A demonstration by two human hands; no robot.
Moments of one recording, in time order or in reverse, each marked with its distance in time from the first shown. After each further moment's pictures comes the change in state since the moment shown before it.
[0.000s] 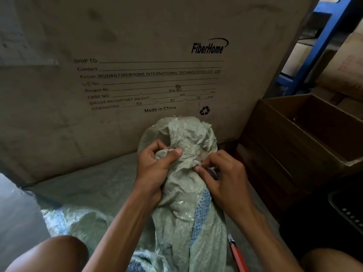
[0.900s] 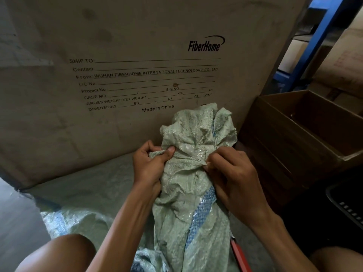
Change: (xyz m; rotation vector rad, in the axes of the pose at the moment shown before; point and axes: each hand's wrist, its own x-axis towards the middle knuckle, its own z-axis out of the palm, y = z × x) left_hand 0.022 -0.017 -0.004 0.003 0.176 0.025; right_hand -0.004 -0.011 -0.029 -0.197 -0.017 -0.294
